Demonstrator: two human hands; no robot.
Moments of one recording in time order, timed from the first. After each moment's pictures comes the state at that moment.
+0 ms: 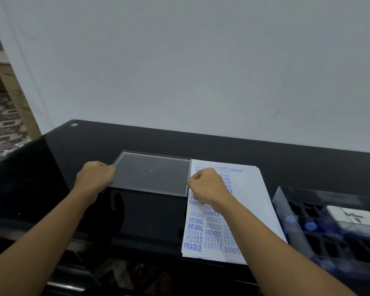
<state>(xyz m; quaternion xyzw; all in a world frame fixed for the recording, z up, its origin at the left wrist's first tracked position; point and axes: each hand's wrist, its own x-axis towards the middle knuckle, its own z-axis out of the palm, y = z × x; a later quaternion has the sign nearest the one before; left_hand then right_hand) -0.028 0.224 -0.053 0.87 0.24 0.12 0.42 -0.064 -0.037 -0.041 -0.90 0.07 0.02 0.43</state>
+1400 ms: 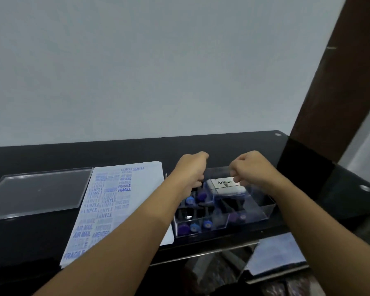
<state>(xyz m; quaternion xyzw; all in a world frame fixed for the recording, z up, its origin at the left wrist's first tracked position) -0.144 -0.189 0.027 0.74 -0.07 -0.25 0.62 -0.201 -0.352 0.021 -0.86 0.26 -0.10 0.43</state>
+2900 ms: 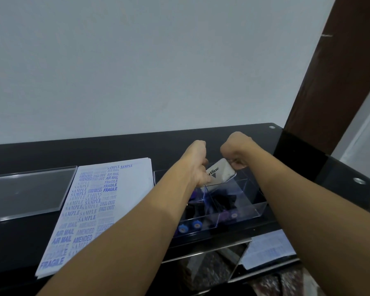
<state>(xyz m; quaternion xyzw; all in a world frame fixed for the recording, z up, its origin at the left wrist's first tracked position) -0.129 -0.247 0.026 0.55 0.04 -0.40 0.73 -0.144 -0.370 0.047 -0.88 0.37 0.01 0.29</state>
